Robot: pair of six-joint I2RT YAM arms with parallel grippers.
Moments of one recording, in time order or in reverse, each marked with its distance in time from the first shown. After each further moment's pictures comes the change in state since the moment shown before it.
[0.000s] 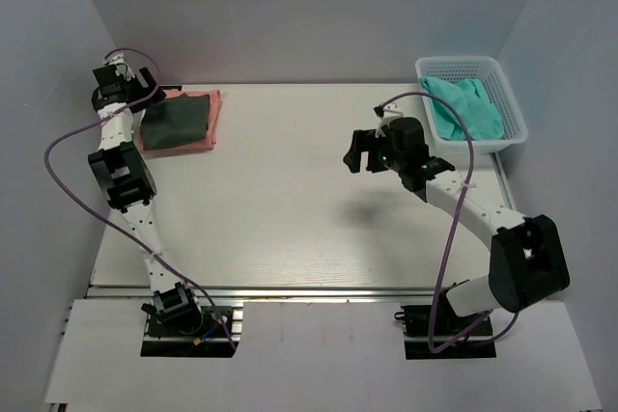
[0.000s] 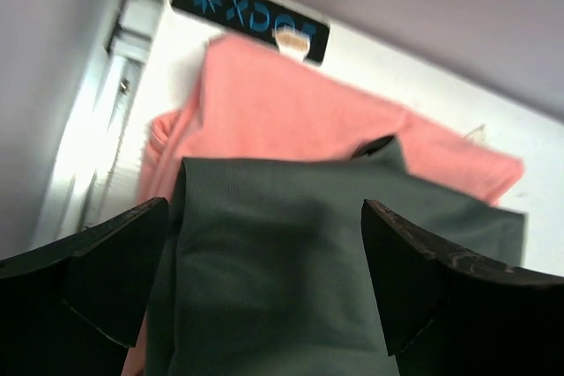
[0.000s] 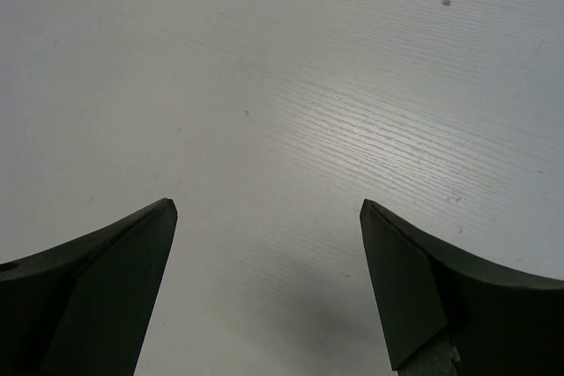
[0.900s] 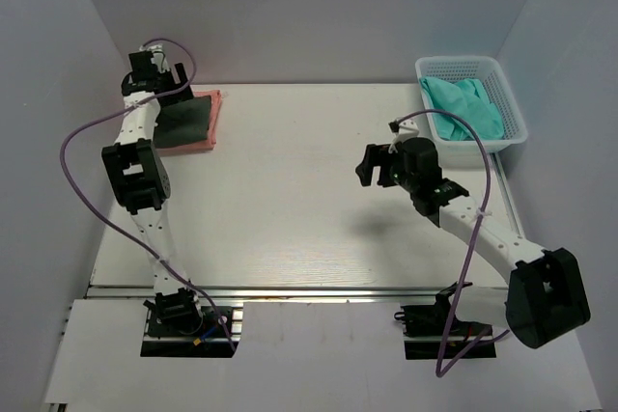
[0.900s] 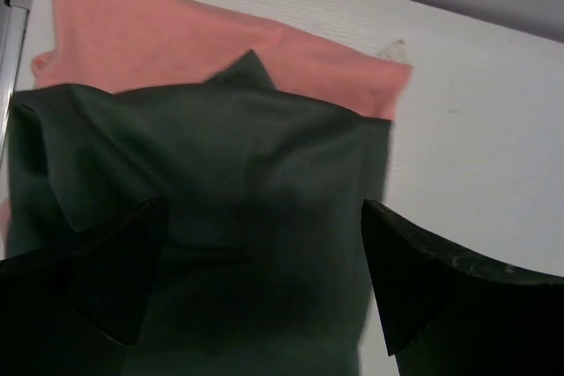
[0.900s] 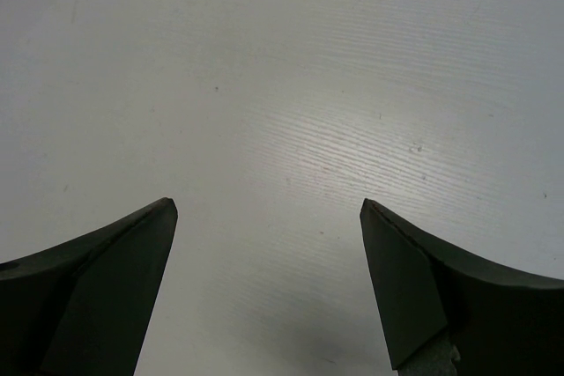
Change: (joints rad) left arm -0.197 -0.281 -0.241 -0.085 -0.208 0.067; right arm 0.000 -0.237 -0.222 0.061 0.072 0.013
